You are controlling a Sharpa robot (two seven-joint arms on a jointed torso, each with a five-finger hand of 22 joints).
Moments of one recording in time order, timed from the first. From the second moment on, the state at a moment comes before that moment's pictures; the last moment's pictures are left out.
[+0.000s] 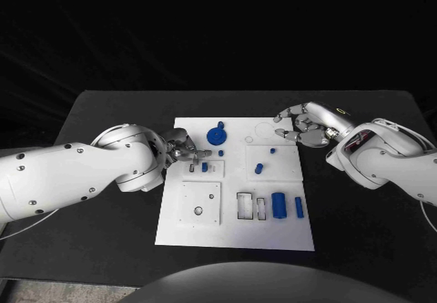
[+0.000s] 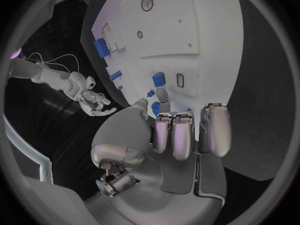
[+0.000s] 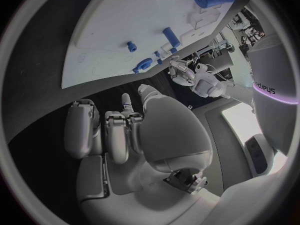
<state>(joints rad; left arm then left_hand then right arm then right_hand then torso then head) 1.30 -0.86 -0.13 1.76 -1.10 -0.15 -0.61 1.00 0.11 -0.04 0.28 0.27 1.02 0.02 0.41 1.22 1.46 -0.04 1.57 1.31 1.46 -0.09 1.57 1.31 0.05 1.43 0.03 1.47 1.31 1.24 -1.04 -0.13 1.66 -1.36 -0.51 0.05 1.34 0.00 0.14 0.27 0.38 0.79 0.10 0.25 0.29 1.47 0.00 1.57 1.31 1.47 -0.07 1.57 1.31 0.07 1.46 0.05 1.27 1.31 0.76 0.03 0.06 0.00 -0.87</state>
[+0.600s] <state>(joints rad) 1.44 -0.90 -0.11 1.71 -1.15 -0.09 -0.64 1.10 0.09 -0.05 0.28 0.28 1.02 0.02 0.39 1.24 1.46 -0.04 1.57 1.31 1.46 -0.09 1.57 1.31 0.05 1.44 0.03 1.47 1.31 1.25 -1.04 -0.13 1.69 -1.36 -0.55 0.07 1.34 0.00 0.15 0.27 0.38 0.79 0.10 0.25 0.28 1.47 0.00 1.57 1.31 1.47 -0.07 1.57 1.31 0.07 1.46 0.05 1.27 1.31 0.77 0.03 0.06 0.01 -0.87</state>
